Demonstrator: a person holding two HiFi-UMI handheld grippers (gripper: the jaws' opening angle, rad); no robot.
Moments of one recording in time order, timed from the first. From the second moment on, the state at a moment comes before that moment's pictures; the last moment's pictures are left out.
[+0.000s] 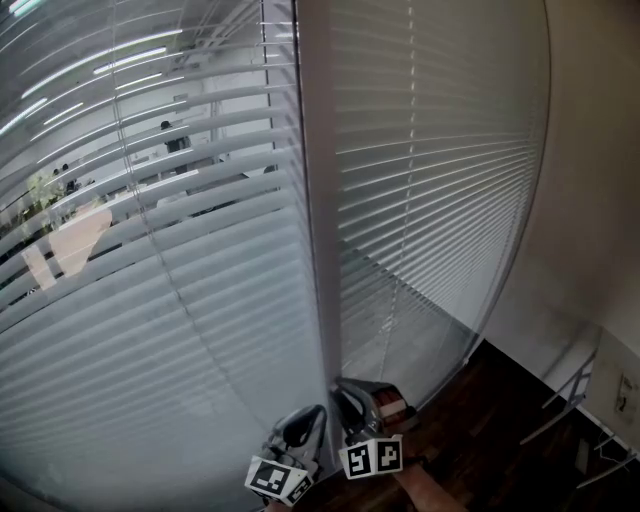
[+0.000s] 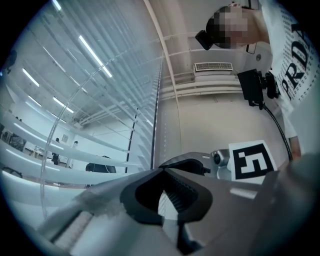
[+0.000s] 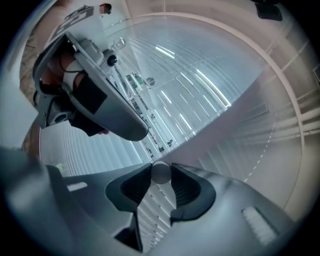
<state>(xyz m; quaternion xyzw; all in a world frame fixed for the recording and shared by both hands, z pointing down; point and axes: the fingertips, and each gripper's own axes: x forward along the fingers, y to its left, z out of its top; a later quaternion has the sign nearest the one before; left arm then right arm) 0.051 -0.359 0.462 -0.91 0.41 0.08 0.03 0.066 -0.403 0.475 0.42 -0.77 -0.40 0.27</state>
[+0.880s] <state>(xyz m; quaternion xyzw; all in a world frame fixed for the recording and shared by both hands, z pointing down) 0.054 -0.359 0.459 -0.91 0.41 0.08 0.03 0.074 -0.409 0.468 0.45 -0.88 -0.10 0.07</state>
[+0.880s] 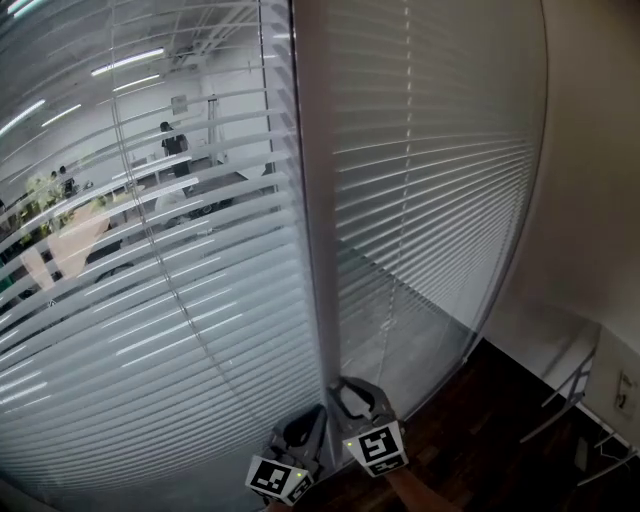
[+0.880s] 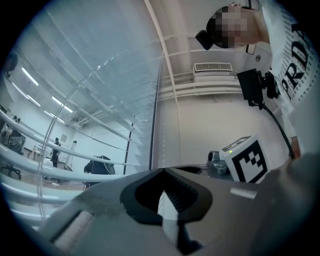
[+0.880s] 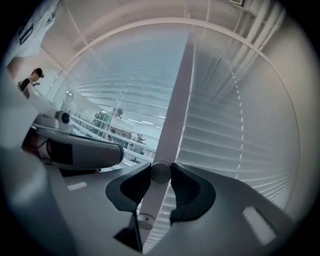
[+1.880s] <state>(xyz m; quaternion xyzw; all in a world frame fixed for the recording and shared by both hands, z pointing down) 0.045 -0.353 0.453 -0.90 0.41 0.11 0.00 0.070 -0.402 0.472 0.43 -0.90 -0.03 0.04</state>
